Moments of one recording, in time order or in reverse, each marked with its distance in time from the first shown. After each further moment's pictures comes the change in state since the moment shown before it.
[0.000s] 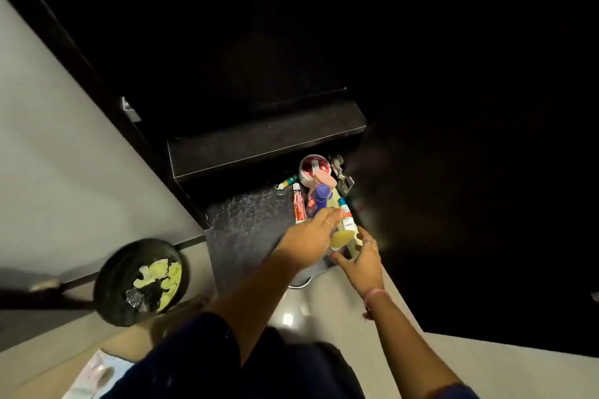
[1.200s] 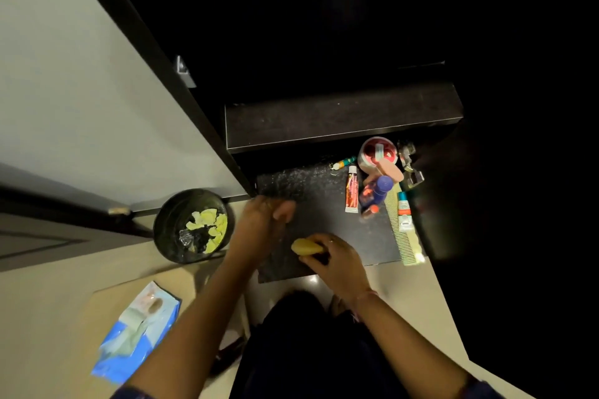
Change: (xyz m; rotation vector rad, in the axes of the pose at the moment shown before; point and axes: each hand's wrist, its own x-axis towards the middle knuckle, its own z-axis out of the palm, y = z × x) left_hand -0.093 -0.102 -0.035 -0.136 0.382 -0.428; right_hand -0.023 -0.046 0.085 -0.228 -0.486 -0.475
